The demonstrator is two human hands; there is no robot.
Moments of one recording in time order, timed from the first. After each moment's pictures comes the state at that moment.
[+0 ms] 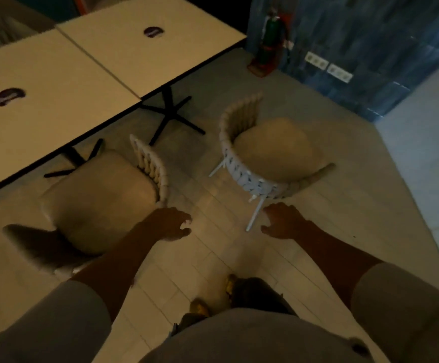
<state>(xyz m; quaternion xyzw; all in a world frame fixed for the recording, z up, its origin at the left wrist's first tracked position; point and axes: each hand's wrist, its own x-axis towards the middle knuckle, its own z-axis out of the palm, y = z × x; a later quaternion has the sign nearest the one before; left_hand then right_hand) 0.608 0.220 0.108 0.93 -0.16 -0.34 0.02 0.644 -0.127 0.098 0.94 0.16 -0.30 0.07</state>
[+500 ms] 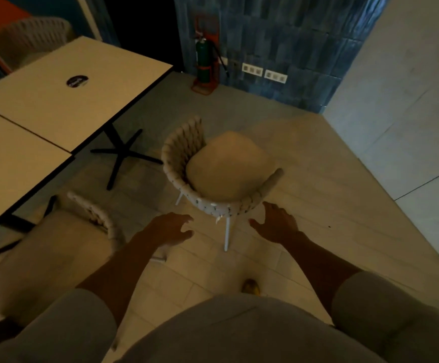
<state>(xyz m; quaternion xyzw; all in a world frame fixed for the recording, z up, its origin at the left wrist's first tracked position) 0.726 0.064 0.116 0.93 -0.19 -0.31 0.06 0.672 -0.262 0.099 0.96 -0.12 -0.20 -0.15</state>
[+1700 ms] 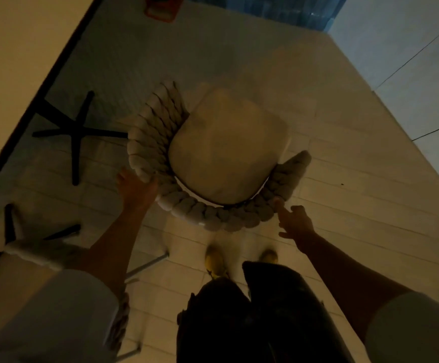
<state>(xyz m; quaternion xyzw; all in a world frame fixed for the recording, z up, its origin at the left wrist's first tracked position) 1.032 0.067 -0.037 0.92 0.19 -0.16 0.31 0.836 -0.274 -0.043 0.66 -0.56 -0.19 -0.47</state>
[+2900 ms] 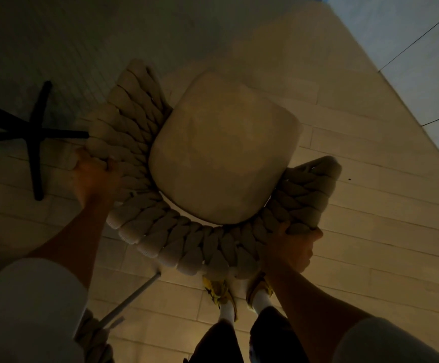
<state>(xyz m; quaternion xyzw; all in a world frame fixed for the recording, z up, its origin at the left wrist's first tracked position) 1.170 0.066 -0.138 0.97 0.14 -0.04 0.20 0.899 -0.208 -0.148 0.61 -0.74 0.07 -0.29</state>
